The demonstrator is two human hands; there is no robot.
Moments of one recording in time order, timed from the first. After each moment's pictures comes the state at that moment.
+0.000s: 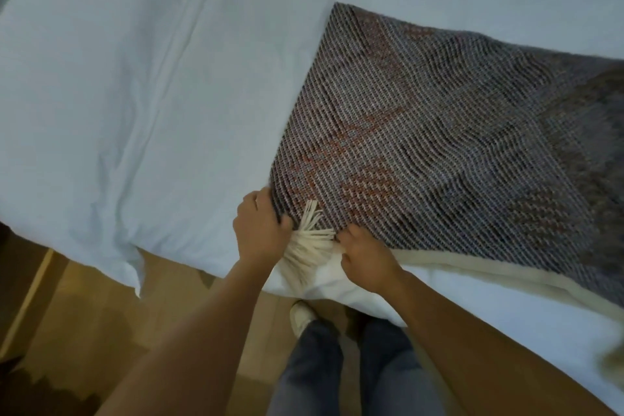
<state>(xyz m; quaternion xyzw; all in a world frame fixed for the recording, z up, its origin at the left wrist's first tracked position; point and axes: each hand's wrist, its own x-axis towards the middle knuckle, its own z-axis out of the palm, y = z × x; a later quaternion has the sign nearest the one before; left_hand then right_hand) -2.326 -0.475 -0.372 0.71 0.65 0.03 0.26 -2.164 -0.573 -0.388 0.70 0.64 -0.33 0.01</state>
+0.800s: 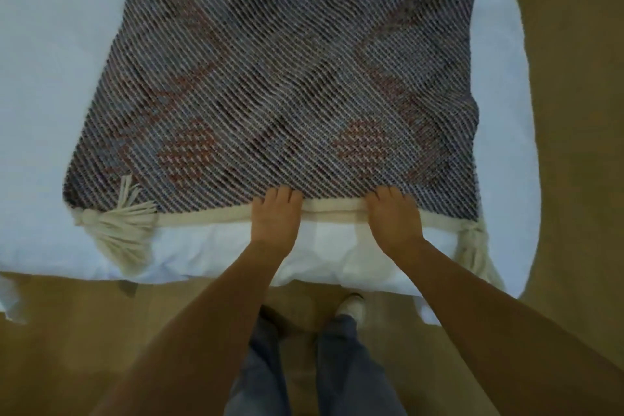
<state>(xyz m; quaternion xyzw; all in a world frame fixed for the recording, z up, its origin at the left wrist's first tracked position) -2.081 -0.652 -0.401 0.91 0.40 -0.13 0.09 -1.923 -0.762 -0.375 0.83 0.53 -0.12 0.09</state>
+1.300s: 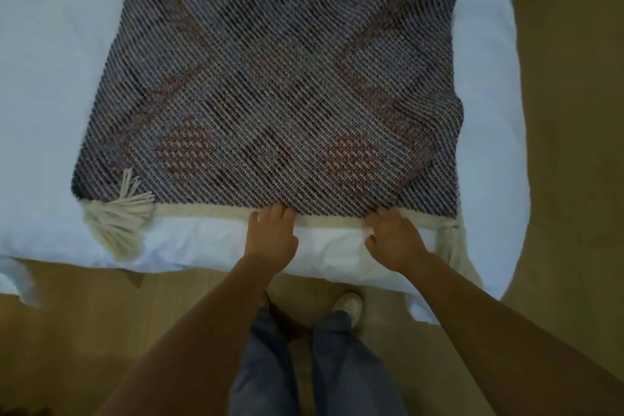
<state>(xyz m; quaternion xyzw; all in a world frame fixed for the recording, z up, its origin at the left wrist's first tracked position) -2.079 -0.695 -0.395 0.89 0.40 -0.18 0.13 -1.892 -0.816 -0.395 0.79 0.53 -0.31 0.04</state>
